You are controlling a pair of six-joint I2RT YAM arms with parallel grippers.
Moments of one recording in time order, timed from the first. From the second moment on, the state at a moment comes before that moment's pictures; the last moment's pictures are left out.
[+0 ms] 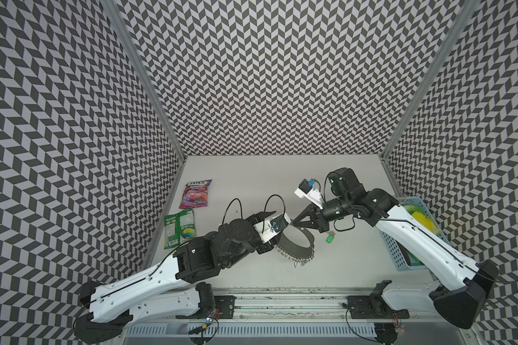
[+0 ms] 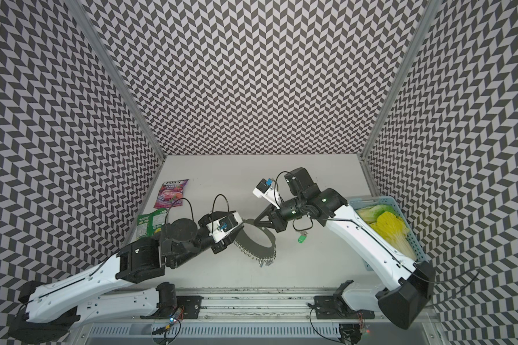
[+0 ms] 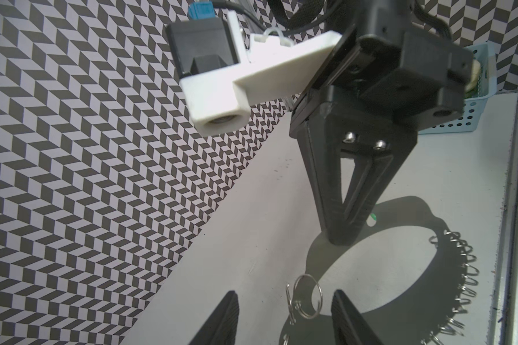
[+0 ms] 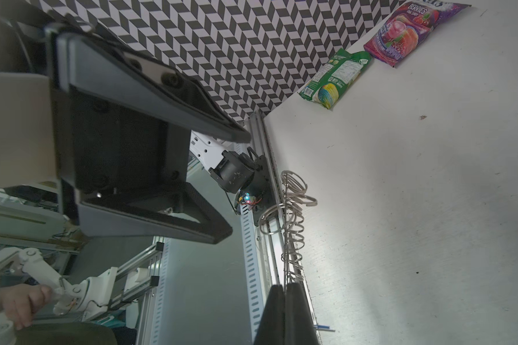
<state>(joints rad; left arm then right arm) -1.18 0.86 1.00 -0.49 -0.38 0.35 0.63 1.31 1.32 -0.84 -0.89 -0.01</state>
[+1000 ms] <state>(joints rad) -1.13 0.85 1.02 -0.55 -0.21 0.25 0.60 1.33 1.31 -0.89 -0.90 0.11</state>
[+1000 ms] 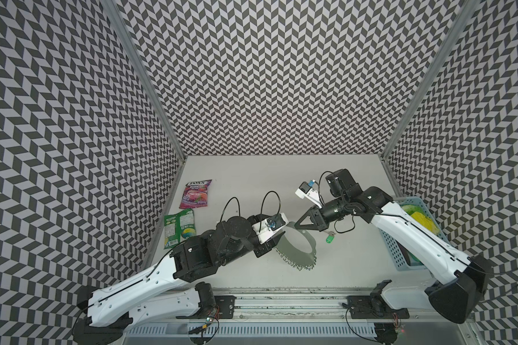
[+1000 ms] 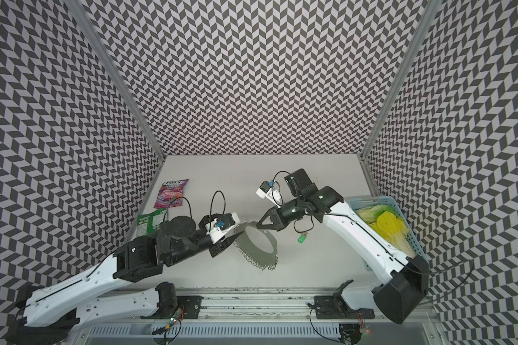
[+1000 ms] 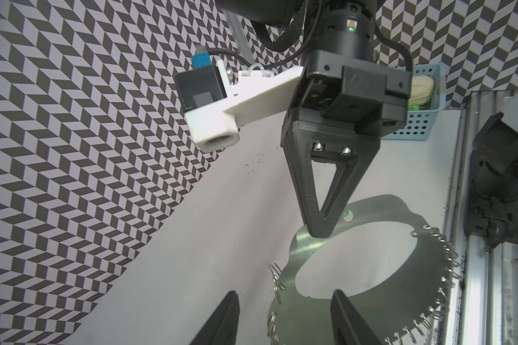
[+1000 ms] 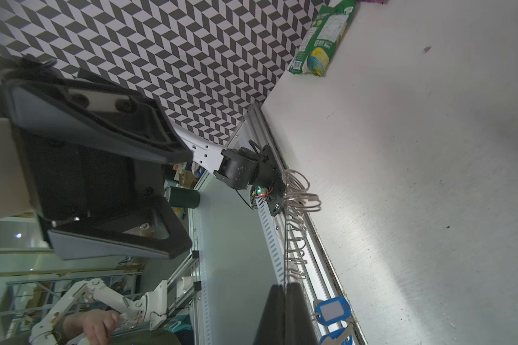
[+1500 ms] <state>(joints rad) -1.13 0.86 0.98 -0.46 -0.16 0.18 0.60 1.27 1.30 -0.88 -0.87 0.03</state>
